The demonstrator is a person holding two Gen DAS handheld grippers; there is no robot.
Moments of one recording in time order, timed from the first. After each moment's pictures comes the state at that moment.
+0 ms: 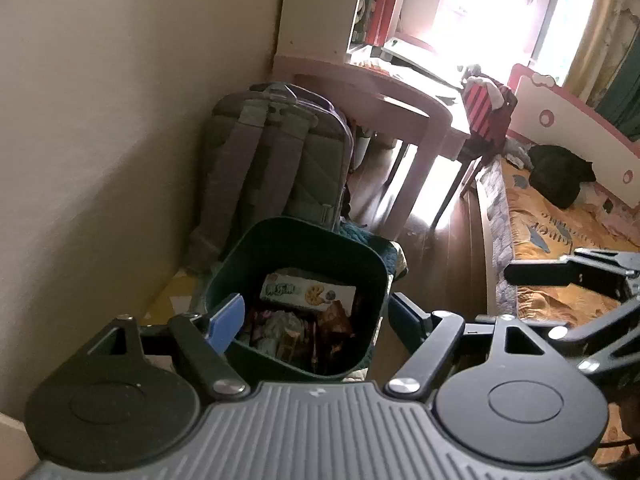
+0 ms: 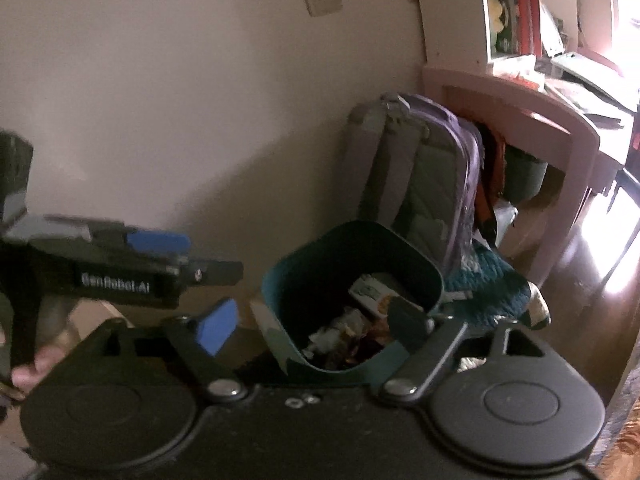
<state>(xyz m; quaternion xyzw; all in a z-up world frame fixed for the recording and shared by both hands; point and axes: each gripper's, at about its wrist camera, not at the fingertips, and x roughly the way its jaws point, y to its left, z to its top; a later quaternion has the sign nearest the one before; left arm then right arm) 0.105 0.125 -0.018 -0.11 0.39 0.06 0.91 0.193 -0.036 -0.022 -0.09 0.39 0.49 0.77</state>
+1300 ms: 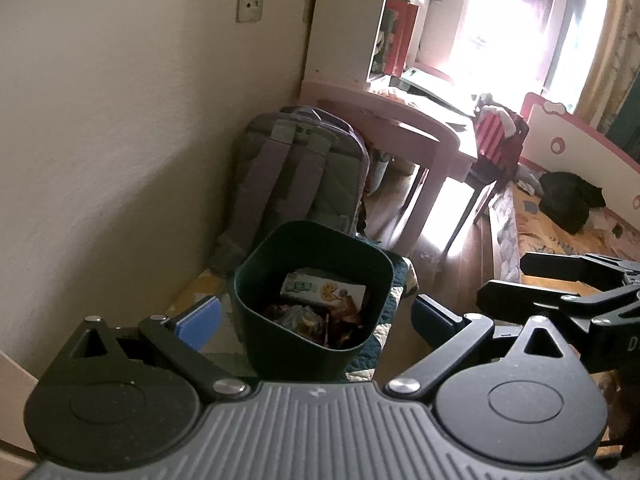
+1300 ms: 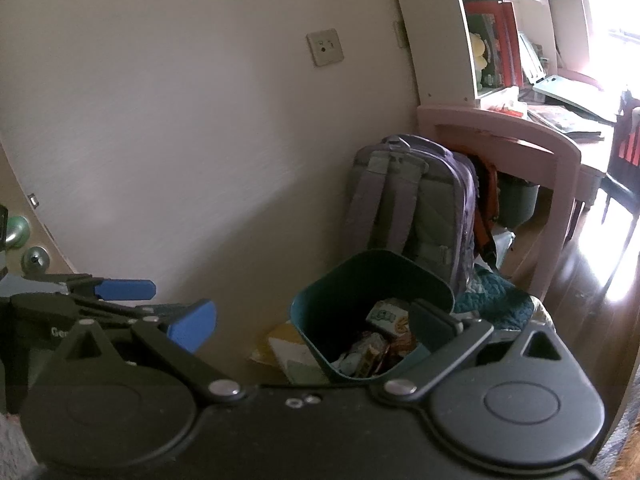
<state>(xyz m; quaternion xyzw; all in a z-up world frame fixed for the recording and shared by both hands) 0.040 0.113 -0.003 -0.12 0.35 0.10 0.92 0.142 -0.069 0.002 -0.04 0.34 0.49 0.80</state>
